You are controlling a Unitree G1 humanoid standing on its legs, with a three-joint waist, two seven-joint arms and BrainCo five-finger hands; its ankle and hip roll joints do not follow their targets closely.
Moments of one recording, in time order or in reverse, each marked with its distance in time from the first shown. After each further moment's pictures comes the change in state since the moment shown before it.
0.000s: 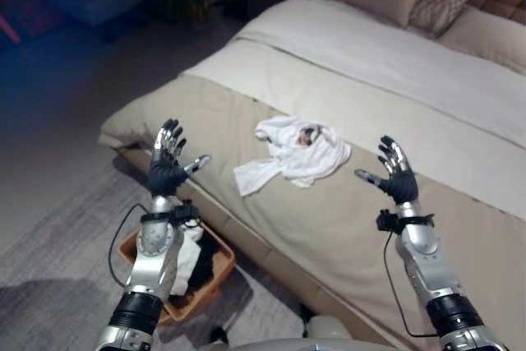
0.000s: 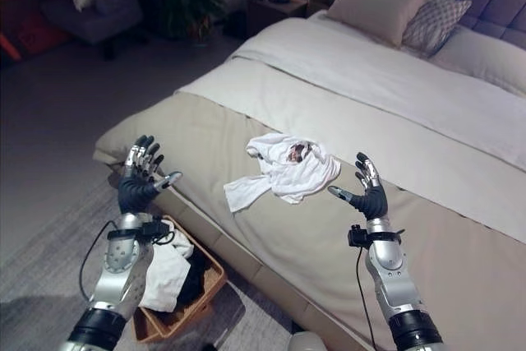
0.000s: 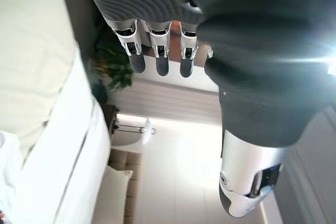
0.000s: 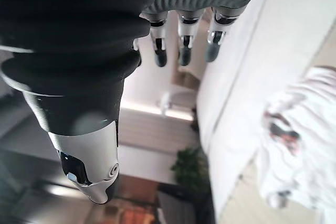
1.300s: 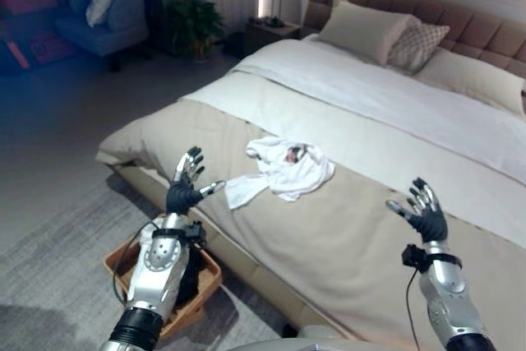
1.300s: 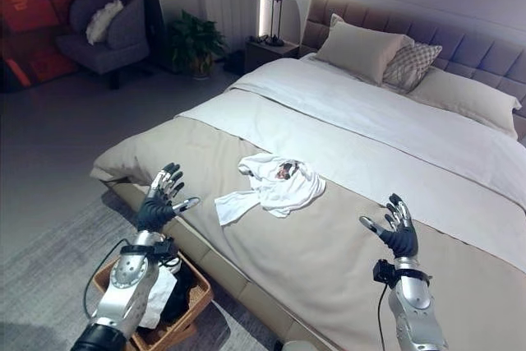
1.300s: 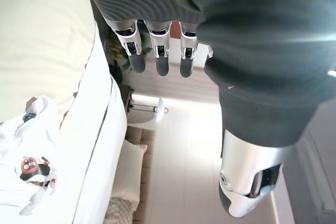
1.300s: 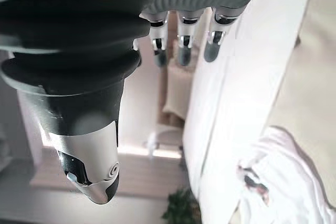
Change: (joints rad) left arm 0.021 -0.005 -0.071 0.039 -0.002 0.082 -0.070; right arm 0.195 -0.001 -0.120 0.052 0.129 0.013 0.022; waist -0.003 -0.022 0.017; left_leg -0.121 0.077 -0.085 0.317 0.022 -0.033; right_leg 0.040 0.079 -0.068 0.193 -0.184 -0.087
